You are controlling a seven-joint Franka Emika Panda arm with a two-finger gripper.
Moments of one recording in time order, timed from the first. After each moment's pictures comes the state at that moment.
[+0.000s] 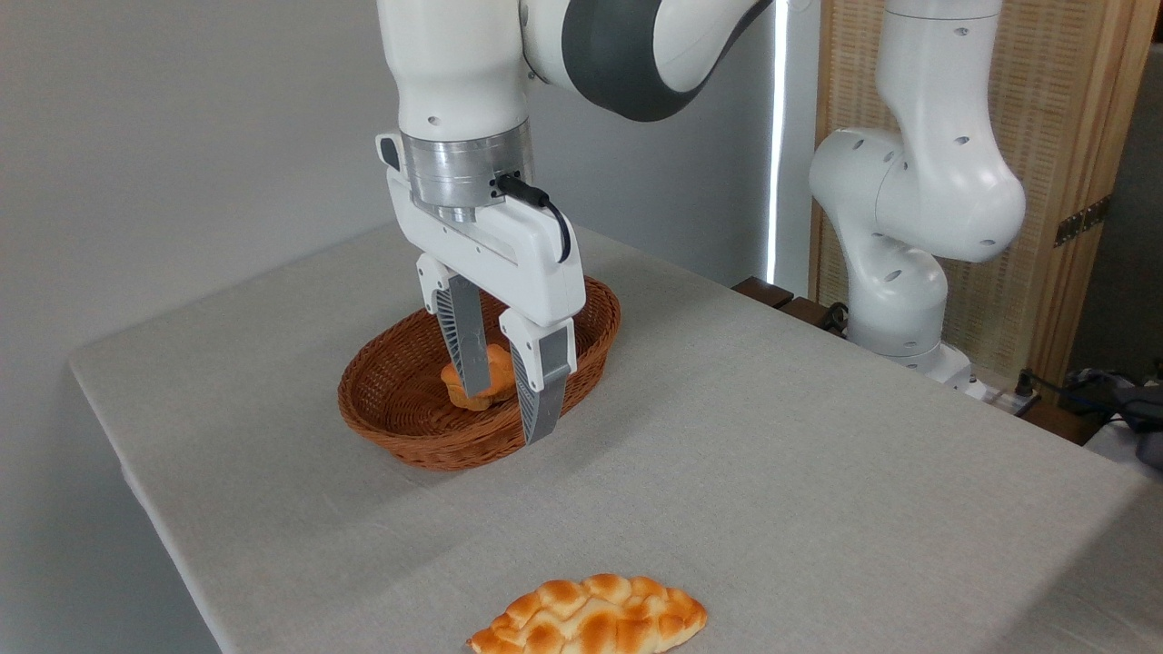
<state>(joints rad) -0.10 -0.09 0.08 -1.94 -0.04 1.90 0.77</state>
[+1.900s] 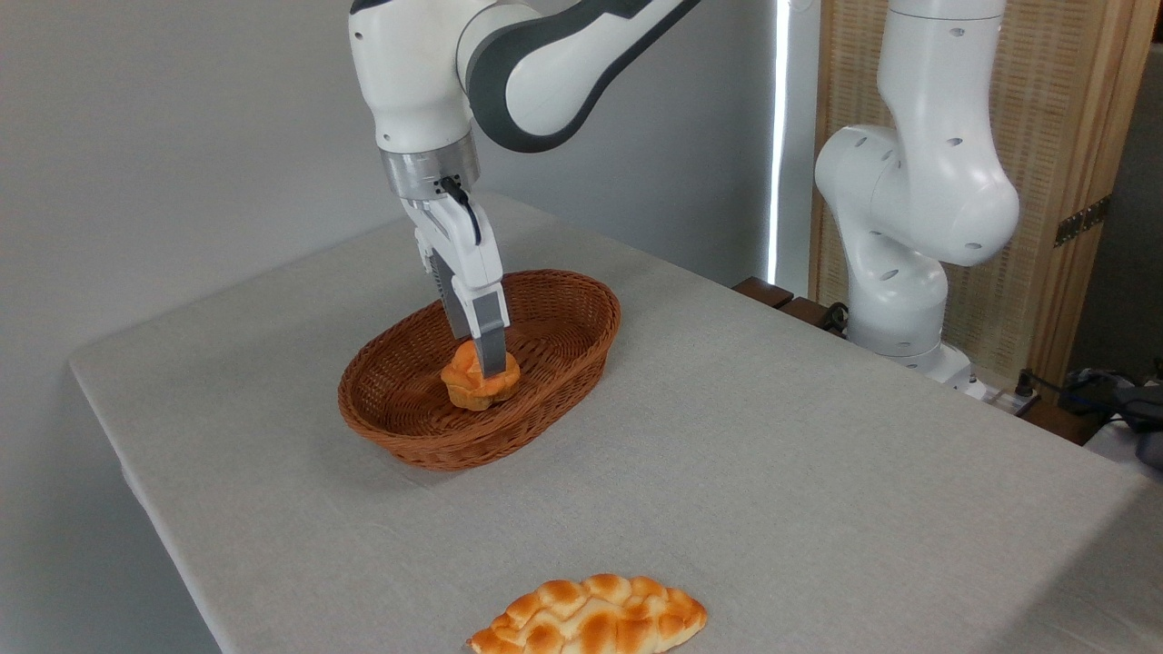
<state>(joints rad) -0.23 -0.10 -0.17 -2.13 -0.08 2.01 0.62</state>
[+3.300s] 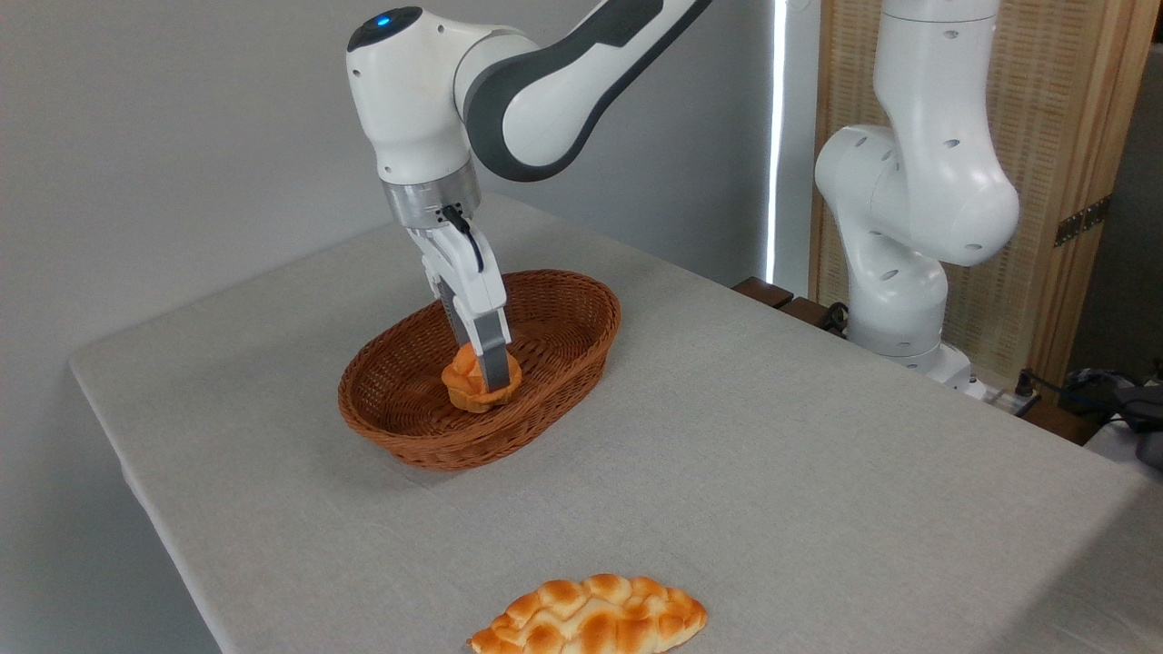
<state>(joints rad) -0.23 -0.06 -0.16 -2.14 -0.08 2.03 0.62</state>
